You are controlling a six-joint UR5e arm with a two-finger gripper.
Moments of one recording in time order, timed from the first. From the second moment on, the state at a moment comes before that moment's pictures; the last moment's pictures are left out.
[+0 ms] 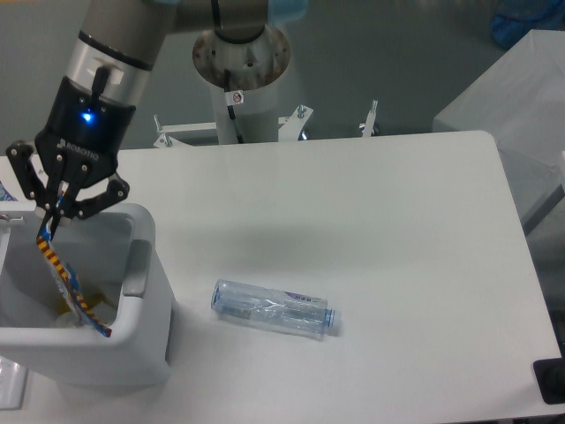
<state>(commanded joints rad) 2.16 -1.73 -1.55 -0.73 1.00 -0.02</state>
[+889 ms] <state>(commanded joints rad) 2.16 -1.73 -1.55 -0.73 1.06 -0.01</state>
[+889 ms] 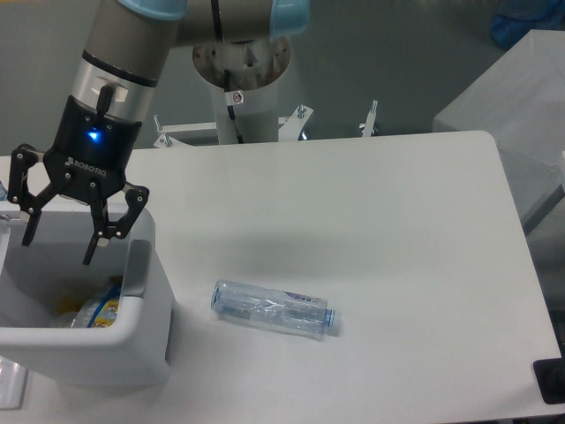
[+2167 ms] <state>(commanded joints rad) 2.48 -1.79 -1.55 -0.73 1.39 0.40</state>
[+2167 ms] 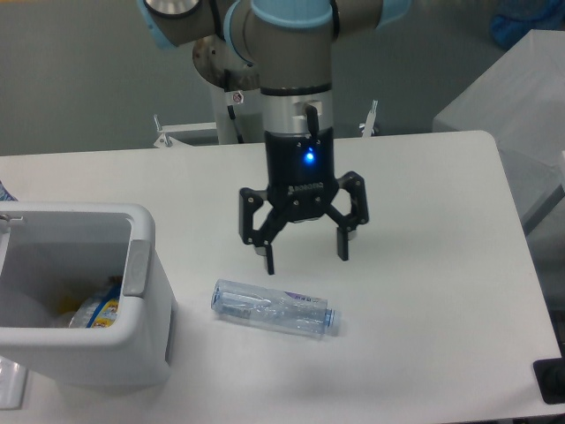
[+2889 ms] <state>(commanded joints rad) 2.49 -1.89 -1.68 -0.74 1.40 1.24</state>
